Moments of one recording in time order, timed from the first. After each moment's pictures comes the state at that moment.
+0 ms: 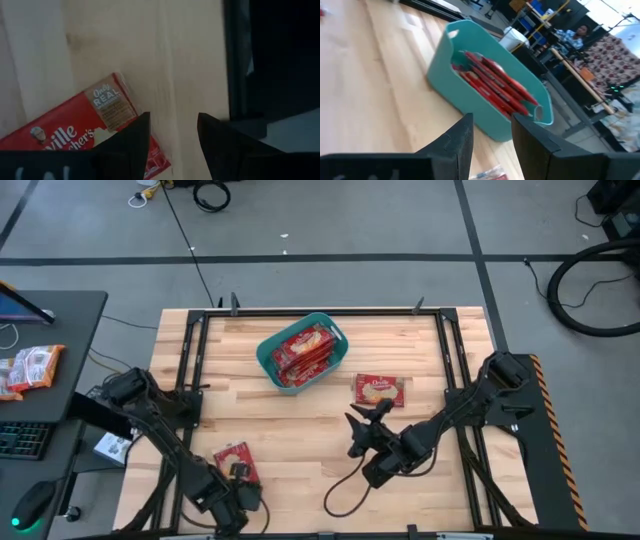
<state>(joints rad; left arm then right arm) -0.91 1.73 1.16 -0.64 -0.09 -0.78 0.58 1.75 1.12 -0.48 1.26 0.45</state>
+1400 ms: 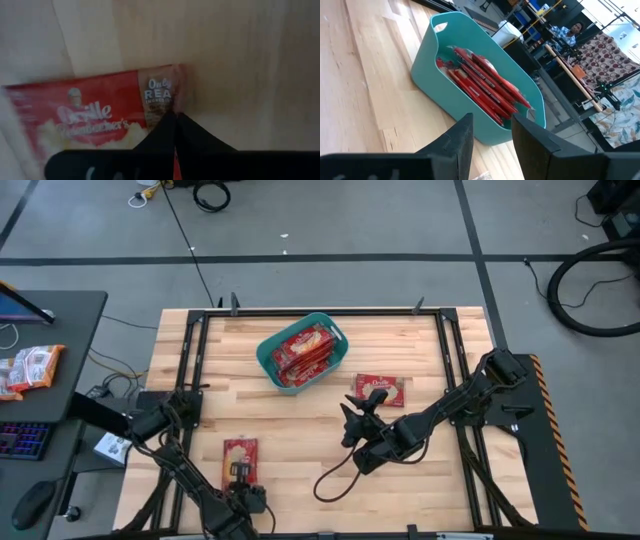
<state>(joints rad) -0.94 2.06 1.41 -1.07 -0.22 -0.82 0.50 1.75 1.12 -0.40 1.23 0.30</state>
